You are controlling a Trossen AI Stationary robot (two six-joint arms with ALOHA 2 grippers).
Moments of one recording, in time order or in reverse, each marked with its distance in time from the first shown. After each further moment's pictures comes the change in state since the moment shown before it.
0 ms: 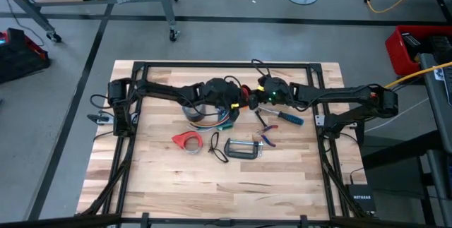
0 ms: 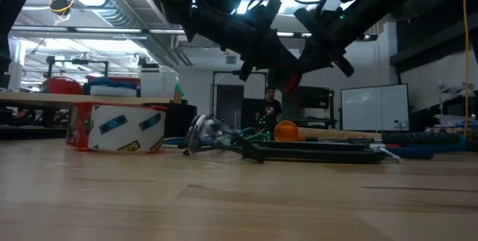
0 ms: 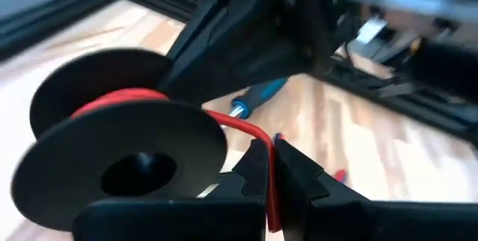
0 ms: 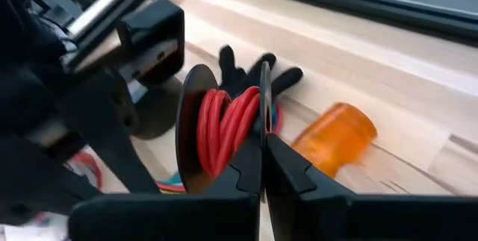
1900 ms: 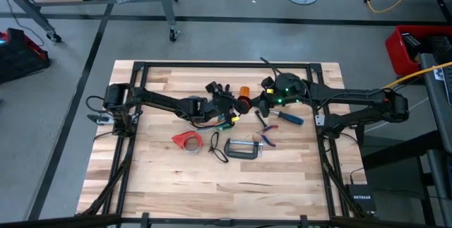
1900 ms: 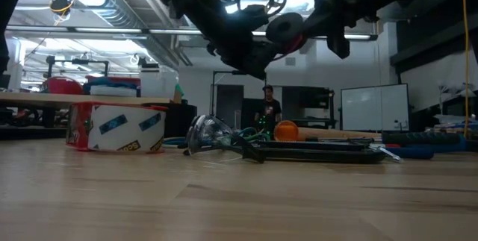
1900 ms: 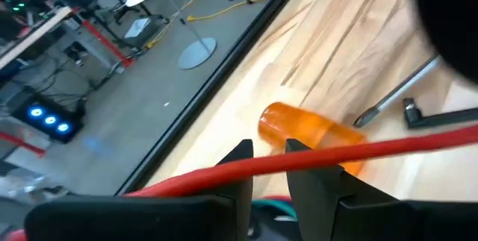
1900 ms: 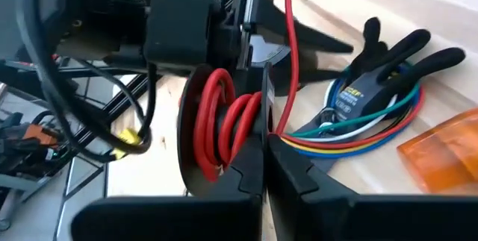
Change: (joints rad) left arm -0.149 -0.029 -0.001 -0.239 -0.875 0.325; right arm -0.001 -0.156 0.002 -0.018 -0.445 -0.060
